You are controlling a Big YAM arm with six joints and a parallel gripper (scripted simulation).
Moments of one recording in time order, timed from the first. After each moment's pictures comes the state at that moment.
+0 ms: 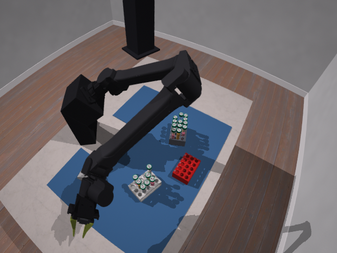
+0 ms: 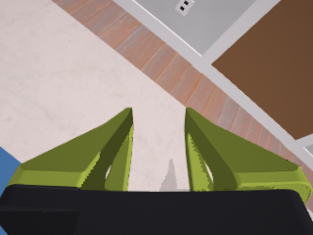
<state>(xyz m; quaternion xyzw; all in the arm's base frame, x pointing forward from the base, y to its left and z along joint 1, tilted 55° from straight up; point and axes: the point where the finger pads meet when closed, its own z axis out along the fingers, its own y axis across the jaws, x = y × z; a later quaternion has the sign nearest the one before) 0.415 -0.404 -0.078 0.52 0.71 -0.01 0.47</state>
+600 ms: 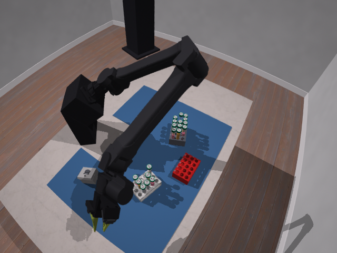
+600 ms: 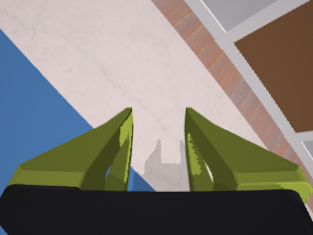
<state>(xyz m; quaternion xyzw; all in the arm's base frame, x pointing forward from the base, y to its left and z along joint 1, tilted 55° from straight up) 0.436 -0.365 -0.018 0.44 0.78 0.03 0.44</state>
